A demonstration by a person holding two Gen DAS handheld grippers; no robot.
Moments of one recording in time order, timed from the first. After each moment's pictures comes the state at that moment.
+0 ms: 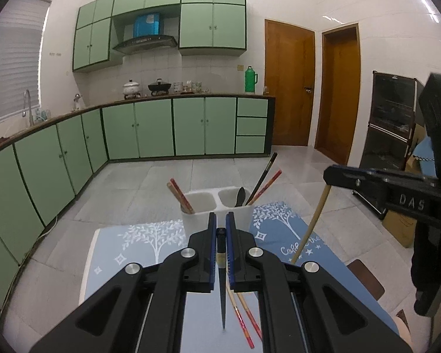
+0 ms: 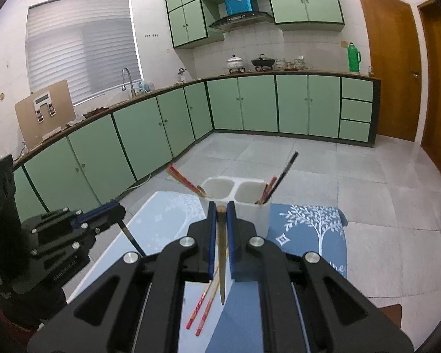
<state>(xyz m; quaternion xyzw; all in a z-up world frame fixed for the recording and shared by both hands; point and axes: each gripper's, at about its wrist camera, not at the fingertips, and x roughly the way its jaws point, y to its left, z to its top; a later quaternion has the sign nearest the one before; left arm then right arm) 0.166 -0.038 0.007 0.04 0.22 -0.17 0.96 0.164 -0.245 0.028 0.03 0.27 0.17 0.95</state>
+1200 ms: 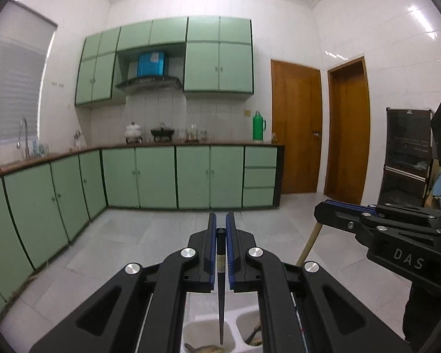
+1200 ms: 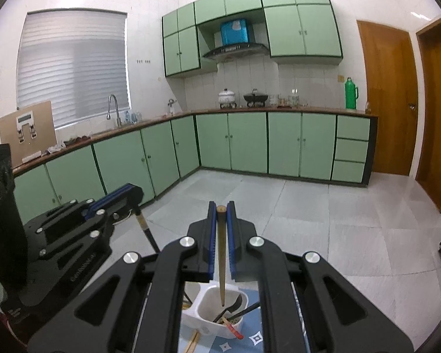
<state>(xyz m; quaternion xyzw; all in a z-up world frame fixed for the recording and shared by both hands) 0.333 -0.073 0.045 0.02 0.12 -0.16 0.98 0.330 -0.255 0.068 0.02 0.19 0.14 0.97</state>
